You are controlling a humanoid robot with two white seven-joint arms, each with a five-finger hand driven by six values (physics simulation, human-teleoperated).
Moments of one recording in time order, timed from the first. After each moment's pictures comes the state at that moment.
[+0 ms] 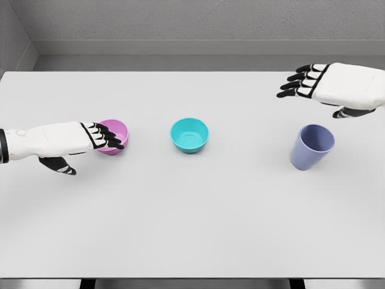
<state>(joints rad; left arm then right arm) -0.48 1.00 -0.57 -1.63 -0.28 -0.61 -0.54 -0.64 -1.02 0.44 -1.70 0.34 -0.61 0.61</state>
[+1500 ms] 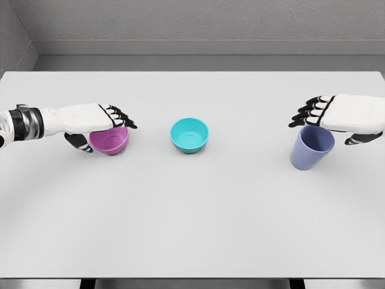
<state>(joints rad) -0.67 0.76 -0.63 -1.37 -0.46 -0.61 -0.60 -0.61 -1.11 0.56 -1.68 0.33 -0.61 0.61</state>
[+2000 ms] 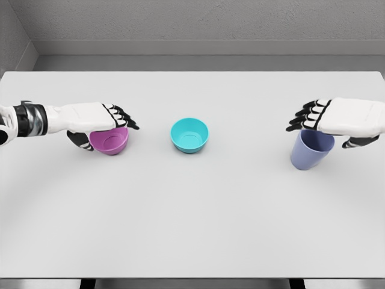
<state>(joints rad) -0.71 0.76 -0.69 -1.37 -0.47 -0.61 -0.61 -0.61 -1.11 0.57 -1.68 0.33 -0.61 0.61</state>
